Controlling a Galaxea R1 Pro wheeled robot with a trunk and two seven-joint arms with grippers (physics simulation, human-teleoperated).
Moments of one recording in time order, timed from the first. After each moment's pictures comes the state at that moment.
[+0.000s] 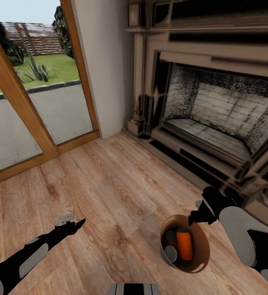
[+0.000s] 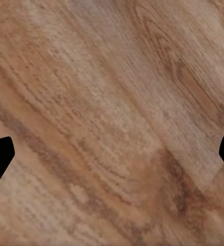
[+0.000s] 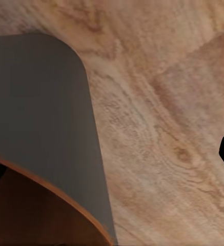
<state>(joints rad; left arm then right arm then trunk) -0.56 0.42 -0.63 -0.70 0.97 0.00 -0.22 -1.05 -0.15 -0.15 -0.27 0.53 1.05 0.43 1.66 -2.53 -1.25</state>
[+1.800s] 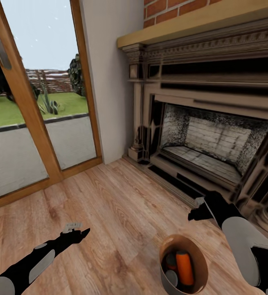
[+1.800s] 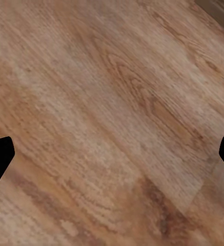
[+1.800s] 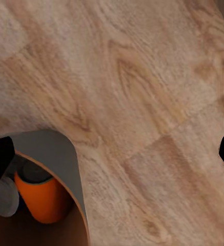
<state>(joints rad) -0.56 0.34 -0.63 -0.59 0.85 0.02 -0.22 -0.94 -0.15 -0.16 -0.45 0.53 0.87 0.45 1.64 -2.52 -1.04</state>
